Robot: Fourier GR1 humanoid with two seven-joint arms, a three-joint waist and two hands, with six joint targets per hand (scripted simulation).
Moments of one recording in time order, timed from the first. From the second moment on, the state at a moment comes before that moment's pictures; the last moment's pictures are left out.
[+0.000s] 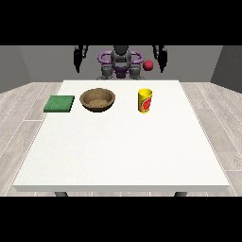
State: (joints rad) left arm -0.03 0.08 -0.02 -1.56 0.02 -0.01 -0.03; right arm 0.03 -0.09 0.01 -1.57 0.03 0.01 -0.01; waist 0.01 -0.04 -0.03
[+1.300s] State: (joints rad) left arm -0.26 0.06 0.05 -1.78 0.23 0.00 0.23; right arm -0.37 -0.03 0.37 -1.80 0.07 -0.40 0.41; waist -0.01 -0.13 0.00
